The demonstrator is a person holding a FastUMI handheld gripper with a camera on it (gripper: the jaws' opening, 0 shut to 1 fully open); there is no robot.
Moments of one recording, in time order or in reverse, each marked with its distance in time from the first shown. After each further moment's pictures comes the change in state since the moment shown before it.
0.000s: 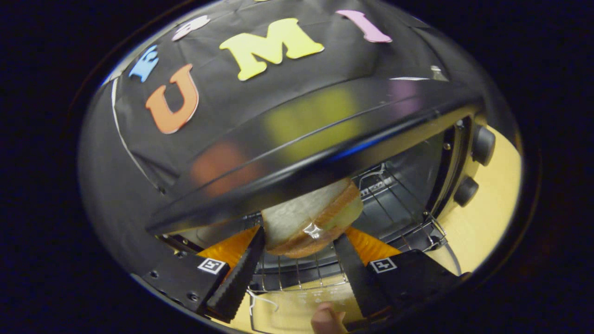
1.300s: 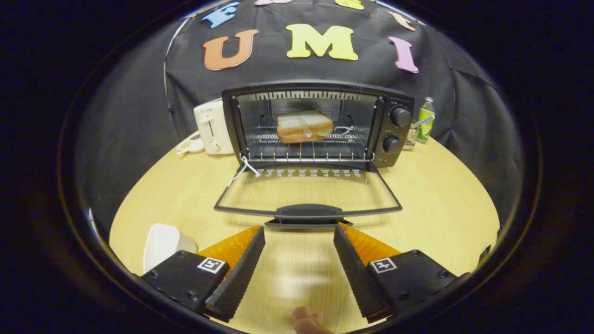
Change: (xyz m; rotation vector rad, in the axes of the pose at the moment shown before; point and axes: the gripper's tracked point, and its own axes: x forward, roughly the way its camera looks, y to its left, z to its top) arm -0.138 -0.053 -0.155 -0.340 0.053 -0.141
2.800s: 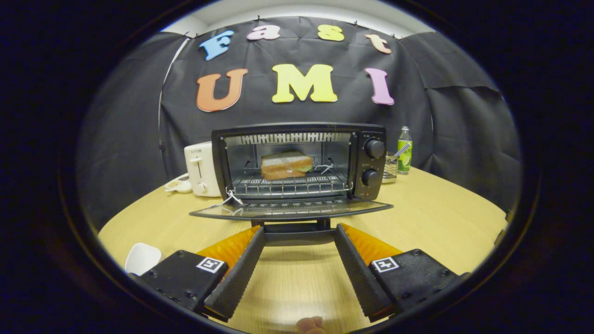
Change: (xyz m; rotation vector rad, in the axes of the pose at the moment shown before) arm 0.002 -0.019 0.044 0.076 -0.404 -0.036
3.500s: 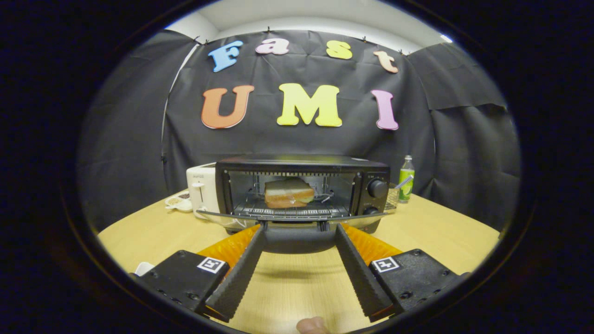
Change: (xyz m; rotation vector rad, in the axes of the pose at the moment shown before) arm 0.009 0.004 0.071 -0.064 -0.143 -0.006
